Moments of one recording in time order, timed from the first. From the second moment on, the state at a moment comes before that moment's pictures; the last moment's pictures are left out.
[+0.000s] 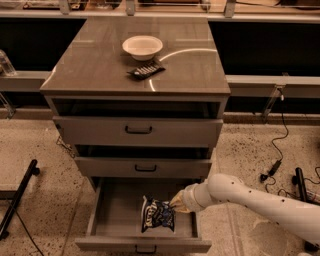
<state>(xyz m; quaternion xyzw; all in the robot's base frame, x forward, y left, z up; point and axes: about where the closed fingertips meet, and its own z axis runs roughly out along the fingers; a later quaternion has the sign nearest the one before) 0.508 -0.072 0.397 -0.90 0.29 0.02 0.33</state>
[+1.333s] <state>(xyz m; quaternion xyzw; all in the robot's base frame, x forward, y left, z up) 0.519 -0.028 0.326 -0.88 0.23 0.03 0.41</state>
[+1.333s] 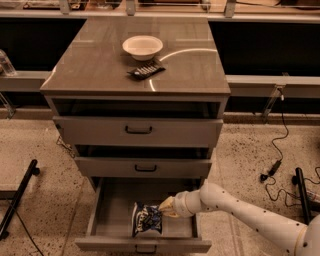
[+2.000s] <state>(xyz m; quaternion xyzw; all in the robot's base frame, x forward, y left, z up) 0.546 -0.017 0.313 -0.89 0.21 0.02 0.41</state>
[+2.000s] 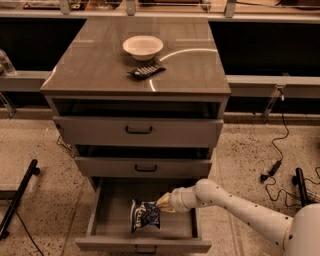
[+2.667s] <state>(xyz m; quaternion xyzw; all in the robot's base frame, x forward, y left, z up) 0.539 -0.010 0.231 -0.89 0.23 0.05 0.39</state>
